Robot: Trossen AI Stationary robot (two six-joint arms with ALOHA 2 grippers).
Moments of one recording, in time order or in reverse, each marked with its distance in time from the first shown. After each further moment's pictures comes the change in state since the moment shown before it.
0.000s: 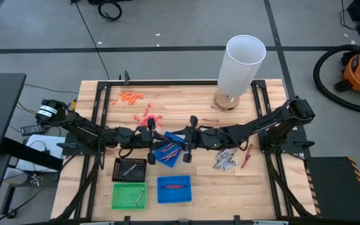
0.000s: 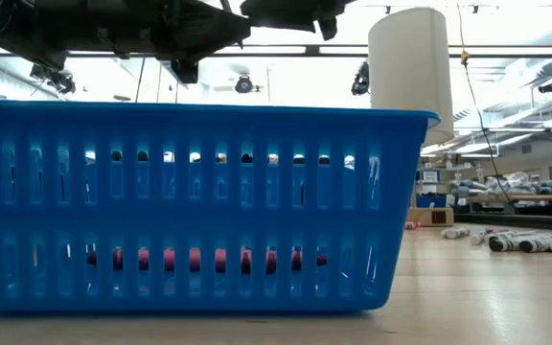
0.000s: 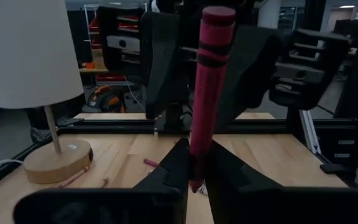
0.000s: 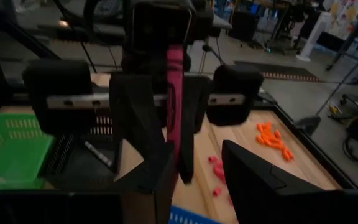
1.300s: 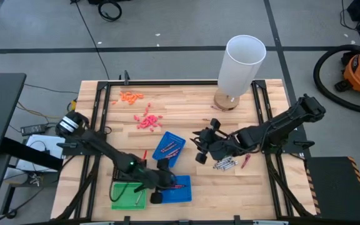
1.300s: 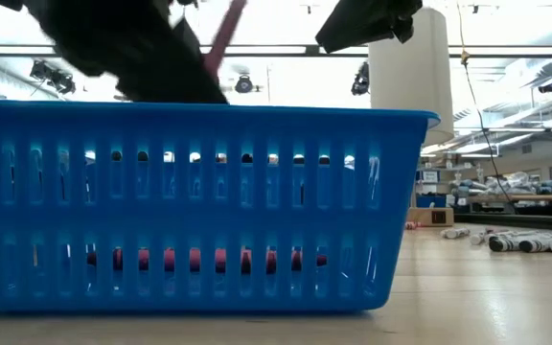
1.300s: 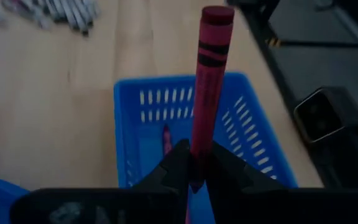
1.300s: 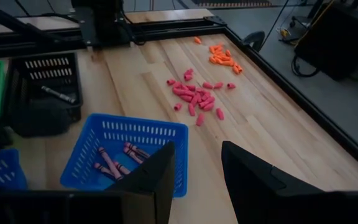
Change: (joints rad) left arm -0.314 0.370 0.475 -0.811 0.053 -0.392; right arm 0.125 -0.140 -0.001 -0.559 0.283 0.413
